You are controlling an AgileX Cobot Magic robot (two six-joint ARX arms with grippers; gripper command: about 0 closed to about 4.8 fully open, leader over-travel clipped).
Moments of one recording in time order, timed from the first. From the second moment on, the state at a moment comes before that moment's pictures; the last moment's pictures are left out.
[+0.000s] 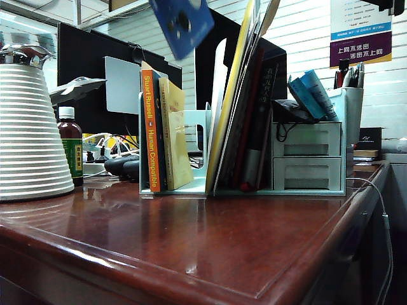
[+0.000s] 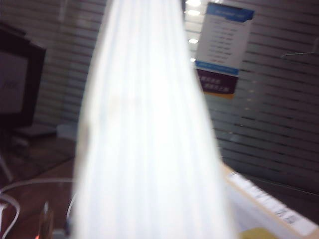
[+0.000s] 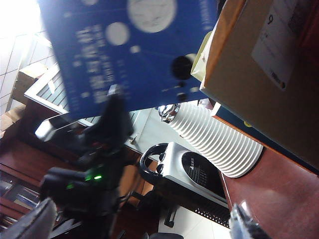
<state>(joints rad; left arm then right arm) -0.53 1.41 0.99 0.84 -0.11 -0.10 0.00 1.12 0.85 0.43 -1.01 1.18</state>
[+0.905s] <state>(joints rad) -0.53 1.63 1.00 0.90 -0.27 -0.13 0.00 1.11 0.85 0.43 -1.04 1.19</state>
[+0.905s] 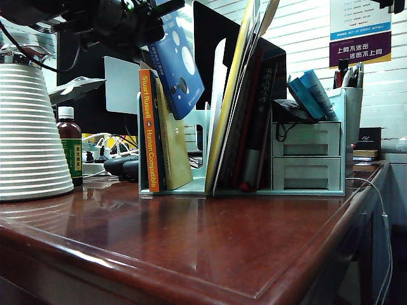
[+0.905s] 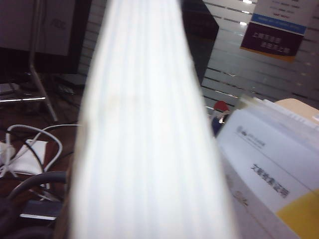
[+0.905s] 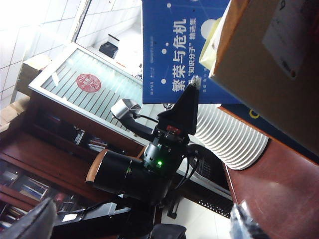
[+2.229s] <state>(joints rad) -0.56 1.69 1.10 0.65 -0.21 -0.24 0.00 1.10 0.85 0.43 -1.05 1.20</state>
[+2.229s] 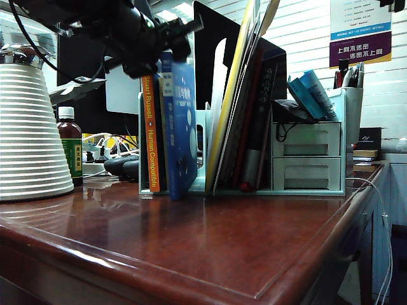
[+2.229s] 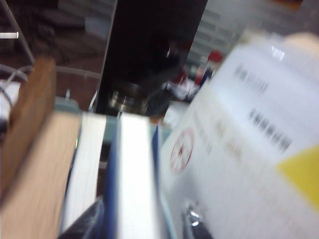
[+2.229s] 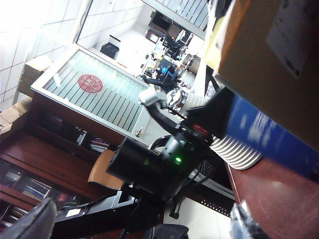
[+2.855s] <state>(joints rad) -0.55 1.35 1.11 0.30 -0.19 -0.03 0.00 1.10 0.85 0.43 -1.05 1.20</state>
